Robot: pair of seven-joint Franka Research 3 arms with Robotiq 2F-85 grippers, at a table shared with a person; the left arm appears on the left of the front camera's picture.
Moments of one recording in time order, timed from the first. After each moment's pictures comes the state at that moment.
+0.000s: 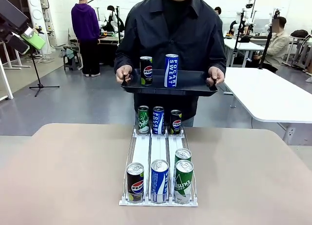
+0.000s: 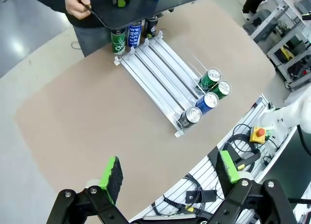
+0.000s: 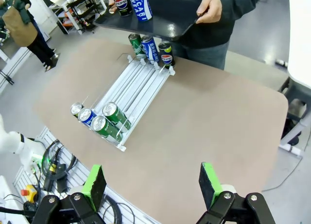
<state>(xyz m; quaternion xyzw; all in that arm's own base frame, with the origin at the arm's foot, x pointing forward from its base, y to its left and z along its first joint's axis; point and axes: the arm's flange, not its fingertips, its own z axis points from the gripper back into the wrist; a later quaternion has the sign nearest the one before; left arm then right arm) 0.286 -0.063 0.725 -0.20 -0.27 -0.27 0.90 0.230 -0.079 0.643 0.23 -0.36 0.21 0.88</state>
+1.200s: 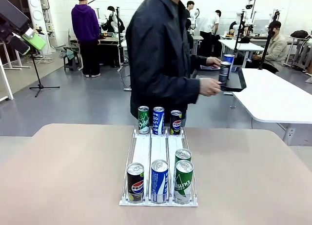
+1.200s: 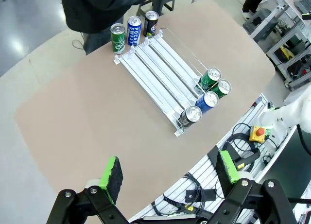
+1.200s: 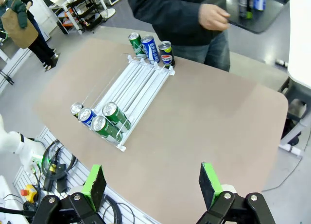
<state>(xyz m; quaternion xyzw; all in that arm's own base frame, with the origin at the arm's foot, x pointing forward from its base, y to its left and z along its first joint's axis) 0.287 -0.062 0.726 -0.20 -0.27 -0.27 0.90 0.230 -0.079 0.643 0.23 -0.36 0.21 0.88</state>
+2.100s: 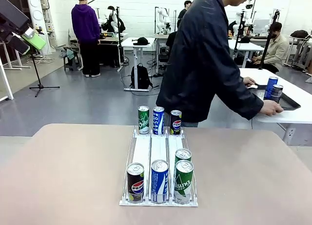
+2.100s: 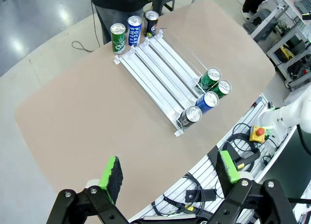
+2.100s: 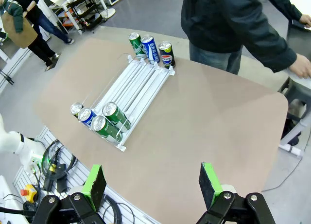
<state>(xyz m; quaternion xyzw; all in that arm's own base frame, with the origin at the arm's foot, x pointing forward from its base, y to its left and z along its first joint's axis) 0.287 -0.062 0.726 -0.20 -0.27 -0.27 0.90 0.230 -0.079 0.643 0.23 -0.36 0.21 0.88</state>
